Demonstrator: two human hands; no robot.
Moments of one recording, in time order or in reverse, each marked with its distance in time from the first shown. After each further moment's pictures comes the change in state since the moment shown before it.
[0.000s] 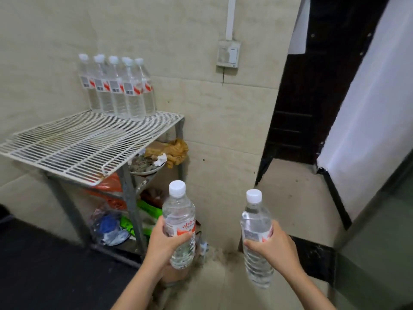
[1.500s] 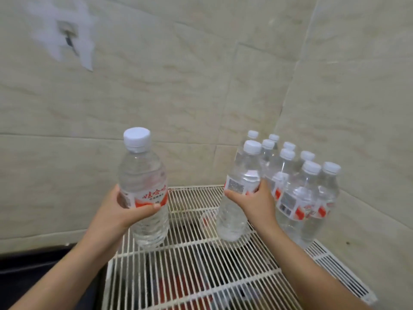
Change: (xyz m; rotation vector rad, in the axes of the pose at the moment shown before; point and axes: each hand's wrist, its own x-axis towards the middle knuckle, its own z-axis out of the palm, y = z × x) left_hand 0.229 0.209 -0.242 0.042 0.802 0.412; right_hand 0.307 -0.502 0.240 0.360 -0.450 -0.856
